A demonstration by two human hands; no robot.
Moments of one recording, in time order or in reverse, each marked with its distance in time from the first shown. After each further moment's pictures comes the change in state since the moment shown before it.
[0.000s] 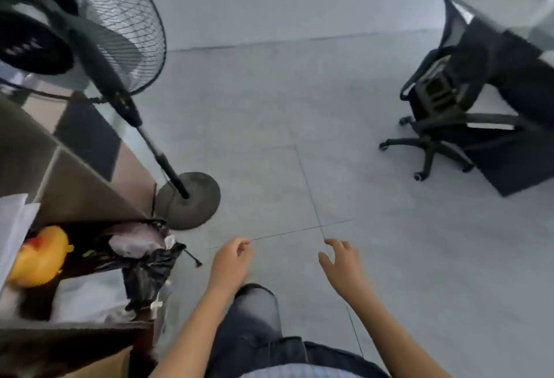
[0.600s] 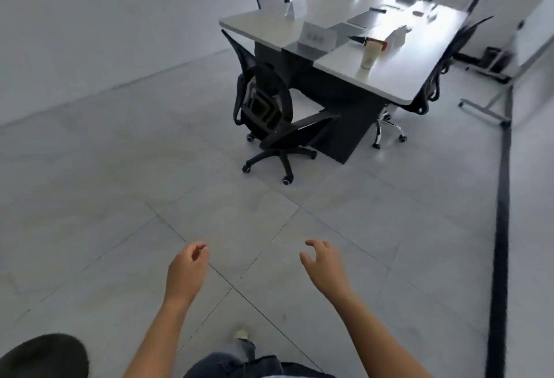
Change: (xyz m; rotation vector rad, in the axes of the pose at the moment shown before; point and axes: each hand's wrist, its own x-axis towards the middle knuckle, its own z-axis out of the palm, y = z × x) left_hand 0.168 0.231 0.102 0.057 -0.292 0.432; right_hand 0.109 0.073 -0.146 0.235 0.460 0.470
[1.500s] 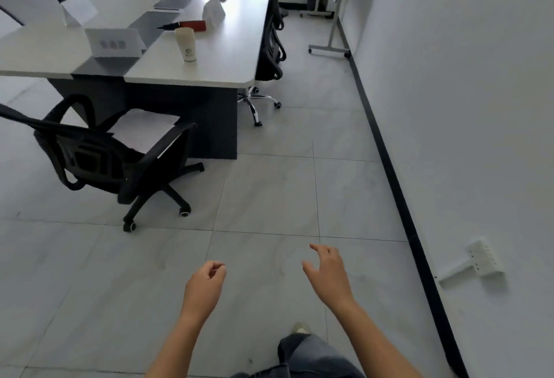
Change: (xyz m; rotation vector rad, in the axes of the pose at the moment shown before) left_hand 0.054 0.161 0.266 0.209 -0.611 0.253; right_hand 0.071 0.177 -0.122 0.336 0.349 0.461
